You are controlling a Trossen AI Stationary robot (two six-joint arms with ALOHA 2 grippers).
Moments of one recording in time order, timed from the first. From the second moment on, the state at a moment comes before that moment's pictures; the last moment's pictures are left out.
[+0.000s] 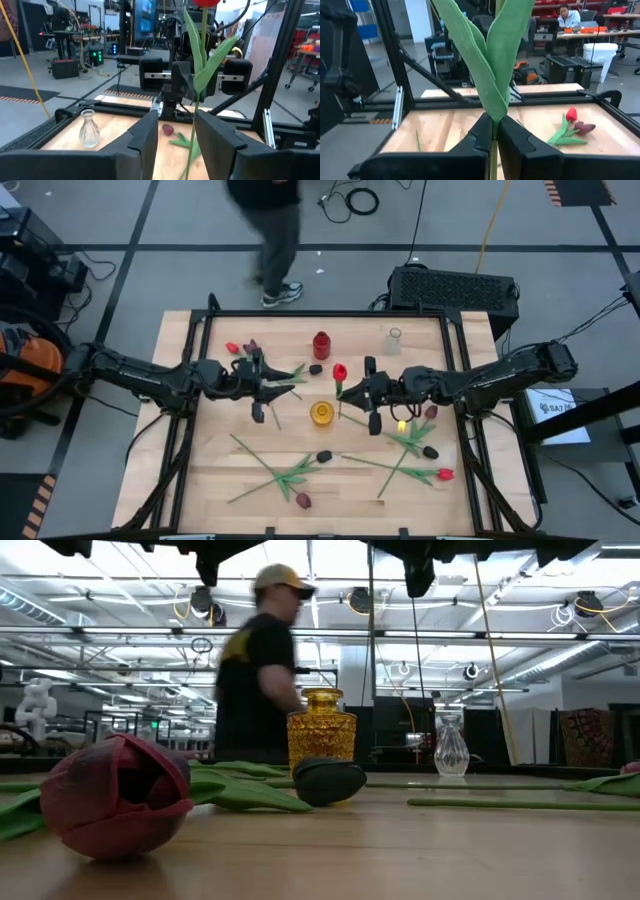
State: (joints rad) left arm -0.13 1.03 0.59 0.50 -0.19 -0.07; right arm 0.14 1.27 0.73 0.50 0.10 0.12
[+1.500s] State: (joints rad) left arm -0.15 1.57 0.85 0.70 -0.09 -0.07; right arm 0.15 1.26 0.73 0.60 0.11 0.11
